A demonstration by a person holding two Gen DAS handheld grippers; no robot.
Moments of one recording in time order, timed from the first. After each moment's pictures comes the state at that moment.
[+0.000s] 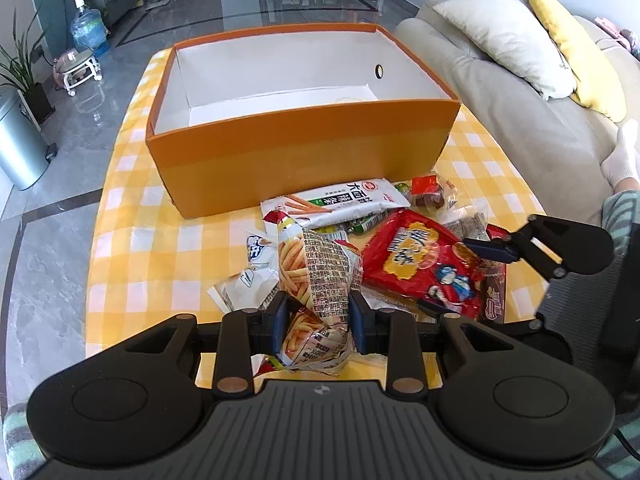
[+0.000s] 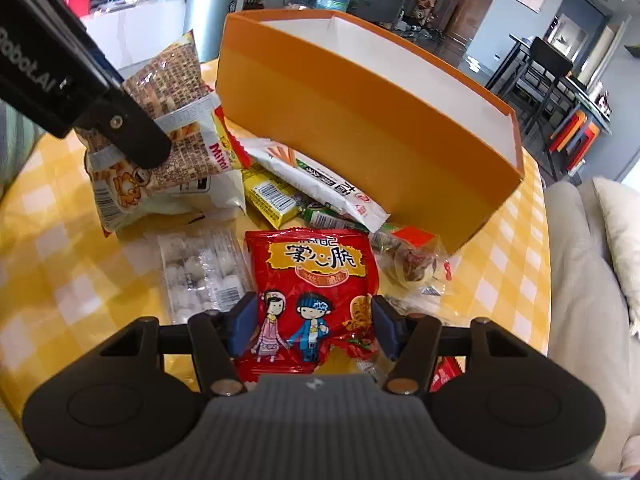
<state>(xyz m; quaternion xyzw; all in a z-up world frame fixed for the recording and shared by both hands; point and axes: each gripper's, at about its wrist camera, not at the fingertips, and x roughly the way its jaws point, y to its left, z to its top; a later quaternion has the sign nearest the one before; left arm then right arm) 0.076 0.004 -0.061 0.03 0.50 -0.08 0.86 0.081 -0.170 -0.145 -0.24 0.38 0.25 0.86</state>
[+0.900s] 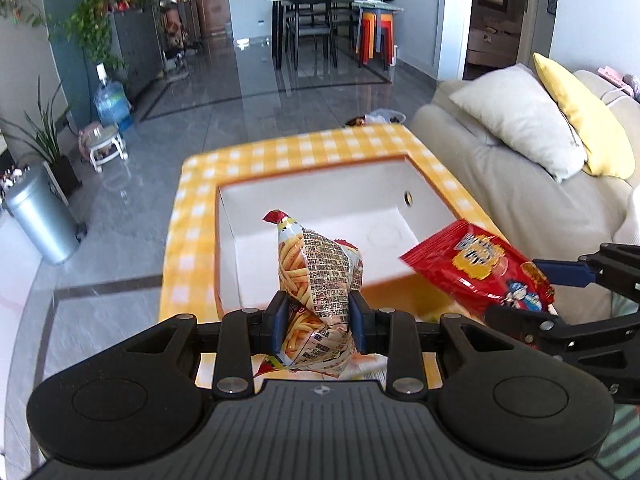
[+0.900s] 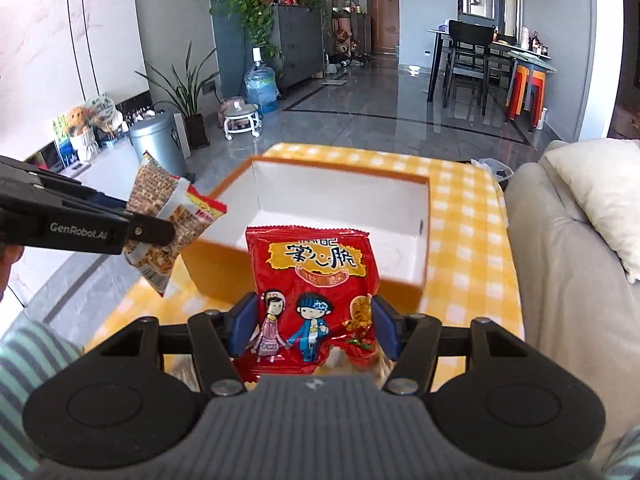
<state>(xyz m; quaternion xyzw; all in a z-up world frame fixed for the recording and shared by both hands) 0.134 0.017 0.029 0.06 0.39 -0.06 0.92 0.117 -0.202 -0.004 -0.03 0.35 0.22 0.91</state>
